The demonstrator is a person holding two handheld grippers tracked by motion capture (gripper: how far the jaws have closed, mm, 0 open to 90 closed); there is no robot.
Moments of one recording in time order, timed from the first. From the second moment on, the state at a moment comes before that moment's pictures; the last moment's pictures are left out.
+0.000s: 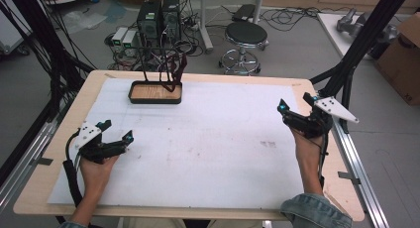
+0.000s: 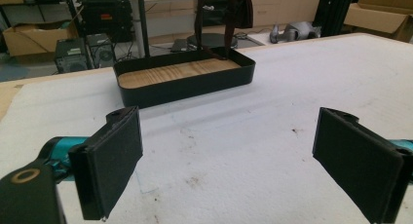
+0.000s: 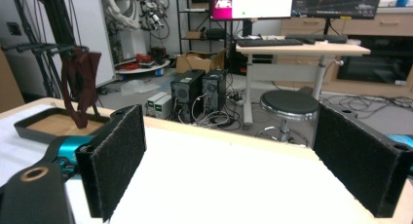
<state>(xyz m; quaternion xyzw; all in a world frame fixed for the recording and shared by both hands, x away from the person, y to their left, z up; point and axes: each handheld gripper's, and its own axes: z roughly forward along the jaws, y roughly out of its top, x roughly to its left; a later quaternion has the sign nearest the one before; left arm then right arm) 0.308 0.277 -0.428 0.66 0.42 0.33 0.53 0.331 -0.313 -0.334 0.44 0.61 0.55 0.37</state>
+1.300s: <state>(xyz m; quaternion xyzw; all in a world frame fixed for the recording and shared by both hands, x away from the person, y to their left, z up) 0.311 0.283 -0.434 0.67 0.45 0.32 0.49 0.289 -0.305 -0.422 0.48 0.64 0.51 0.32</state>
